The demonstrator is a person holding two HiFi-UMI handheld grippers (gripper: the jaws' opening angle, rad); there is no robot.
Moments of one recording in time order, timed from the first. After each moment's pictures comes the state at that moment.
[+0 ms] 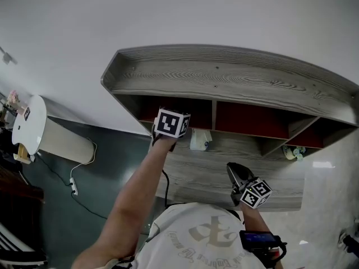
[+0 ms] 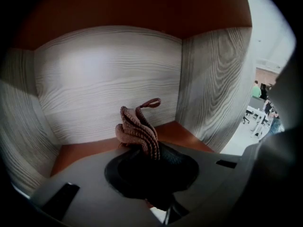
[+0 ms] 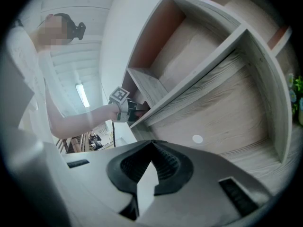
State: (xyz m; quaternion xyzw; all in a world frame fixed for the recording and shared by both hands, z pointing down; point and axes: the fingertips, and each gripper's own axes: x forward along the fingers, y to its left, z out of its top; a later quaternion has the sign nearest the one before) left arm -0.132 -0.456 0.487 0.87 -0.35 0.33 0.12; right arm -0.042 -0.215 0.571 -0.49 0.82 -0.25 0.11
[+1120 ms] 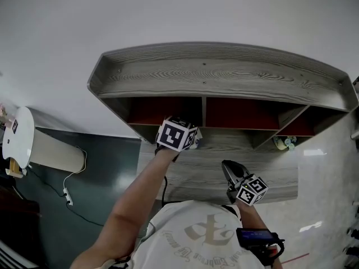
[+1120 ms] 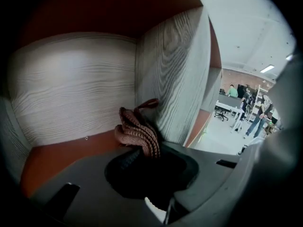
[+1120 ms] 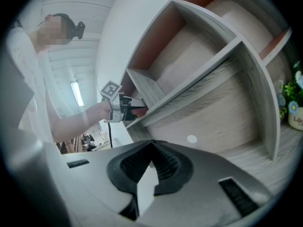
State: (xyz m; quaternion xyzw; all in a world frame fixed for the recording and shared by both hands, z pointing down) left arm -0.074 -0.387 0.488 0.91 -0.23 0.31 0.11; right arm -0.040 -0.204 0.571 -0.53 0.80 -0.25 0.11
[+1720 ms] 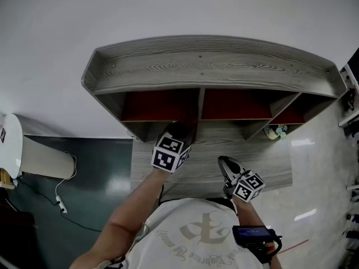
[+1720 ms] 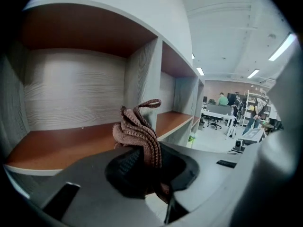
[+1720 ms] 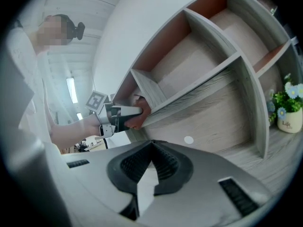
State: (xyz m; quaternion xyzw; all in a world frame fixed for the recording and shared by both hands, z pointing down) left arm -0.100 -0.333 0.489 0.95 -0.20 0.22 0.08; right arm -0.056 -0.189 0.563 -0.57 0.78 -0.24 0.10
